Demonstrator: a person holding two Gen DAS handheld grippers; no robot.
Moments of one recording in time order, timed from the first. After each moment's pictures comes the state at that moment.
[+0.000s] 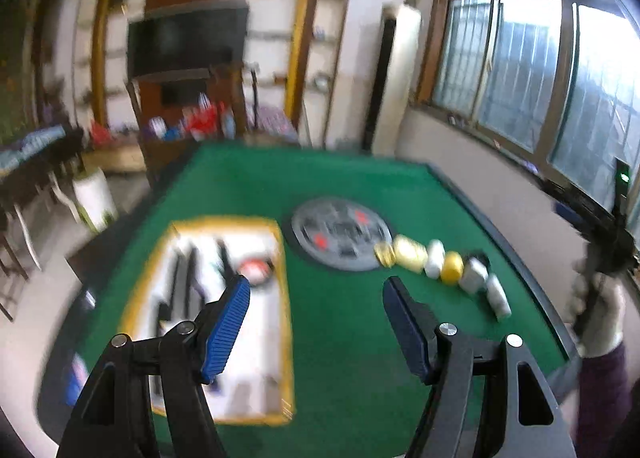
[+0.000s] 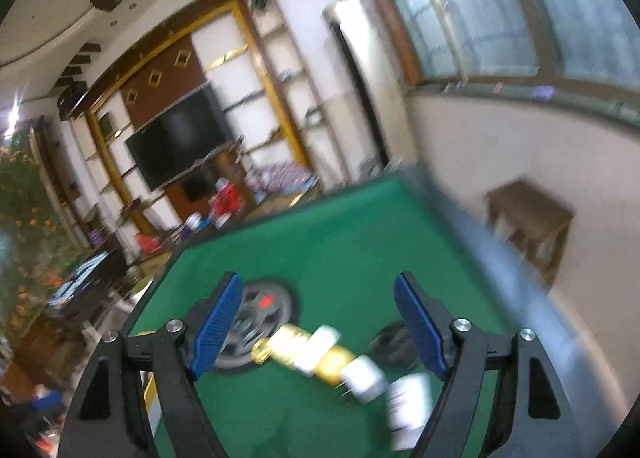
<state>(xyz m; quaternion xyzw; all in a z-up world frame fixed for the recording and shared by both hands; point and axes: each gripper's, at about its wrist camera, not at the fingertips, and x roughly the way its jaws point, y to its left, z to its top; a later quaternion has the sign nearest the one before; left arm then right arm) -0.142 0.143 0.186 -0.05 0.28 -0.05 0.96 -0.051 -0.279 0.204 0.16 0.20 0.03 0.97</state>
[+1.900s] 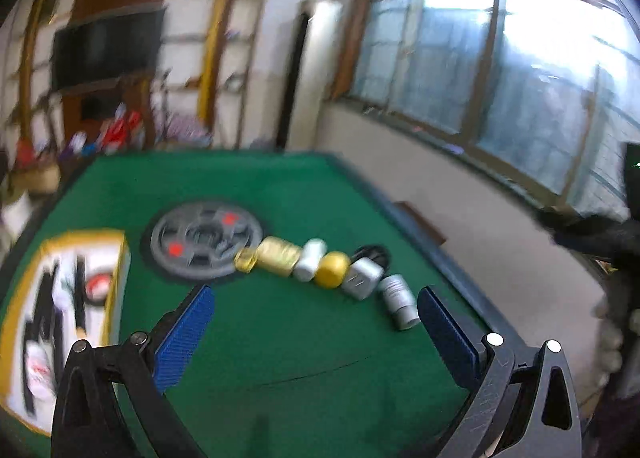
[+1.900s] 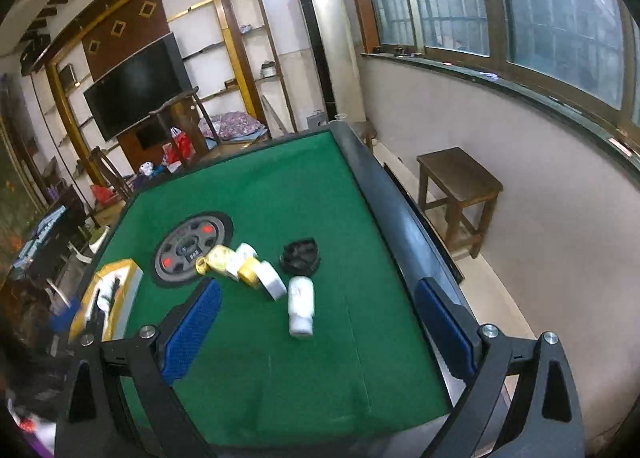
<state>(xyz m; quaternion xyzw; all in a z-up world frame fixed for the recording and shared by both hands) -0.103 0.001 0.147 -0.07 0.30 -0.18 0.93 -0.142 -0.320 0.207 0.12 0.33 -0.02 0.94</state>
